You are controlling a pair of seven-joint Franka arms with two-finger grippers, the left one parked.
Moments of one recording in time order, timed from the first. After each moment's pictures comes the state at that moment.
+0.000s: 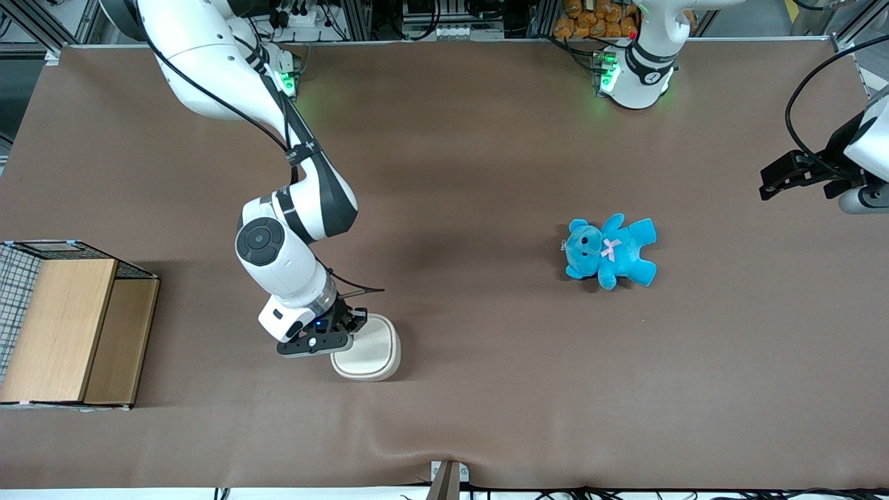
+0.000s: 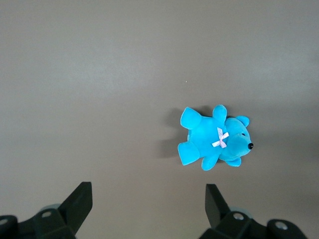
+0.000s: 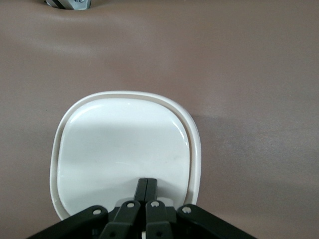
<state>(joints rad) 0.47 0.69 -0.07 -1.44 0.11 2.39 0.25</state>
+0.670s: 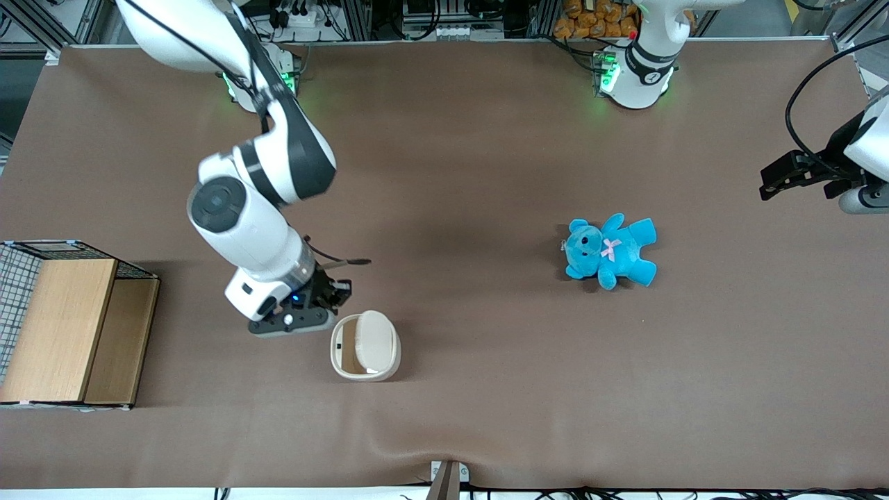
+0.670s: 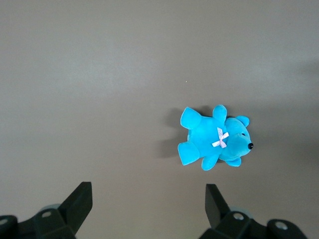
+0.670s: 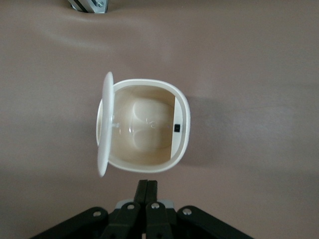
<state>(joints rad) 0.47 0.50 -0.07 -1.40 0.11 2.07 0.25</state>
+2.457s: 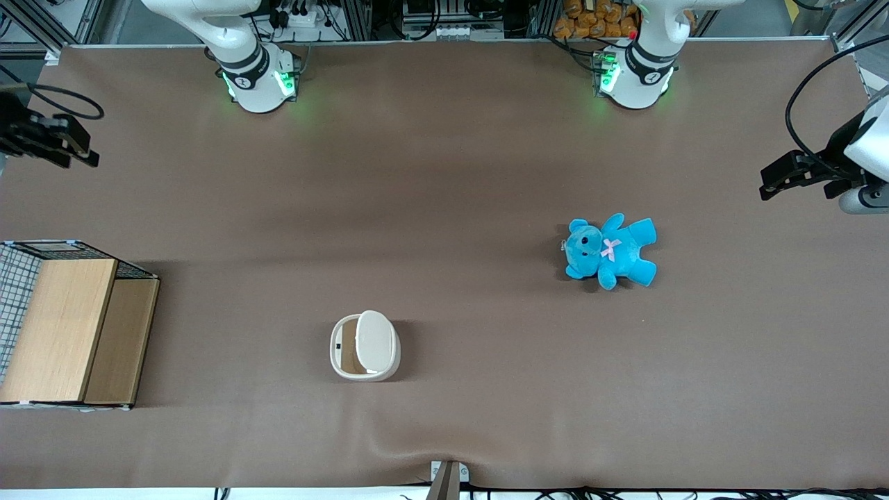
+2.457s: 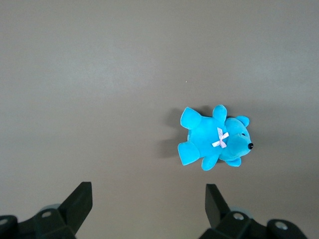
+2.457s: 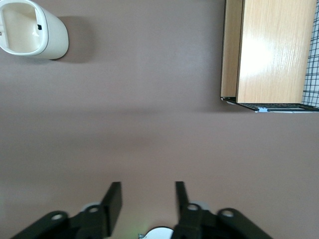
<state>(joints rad) 0.02 -0.02 -0.04 -1.46 0.04 1.36 -0.03</state>
